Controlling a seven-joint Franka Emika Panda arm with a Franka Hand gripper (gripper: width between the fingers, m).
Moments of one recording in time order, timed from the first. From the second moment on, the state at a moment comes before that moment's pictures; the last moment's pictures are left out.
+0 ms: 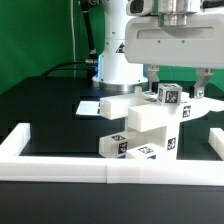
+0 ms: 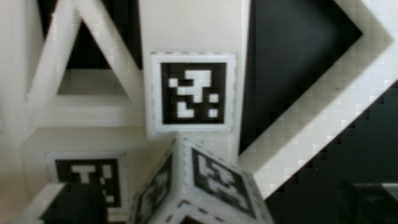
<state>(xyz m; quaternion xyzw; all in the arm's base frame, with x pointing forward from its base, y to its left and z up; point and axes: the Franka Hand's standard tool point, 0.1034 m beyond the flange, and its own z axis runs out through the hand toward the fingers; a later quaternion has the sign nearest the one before) 0.590 0.053 0.114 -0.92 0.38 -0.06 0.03</state>
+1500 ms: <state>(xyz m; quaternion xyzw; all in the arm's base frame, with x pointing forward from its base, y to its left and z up) 0.591 0.044 0.114 -0.99 -0.08 -0.06 -0.01</state>
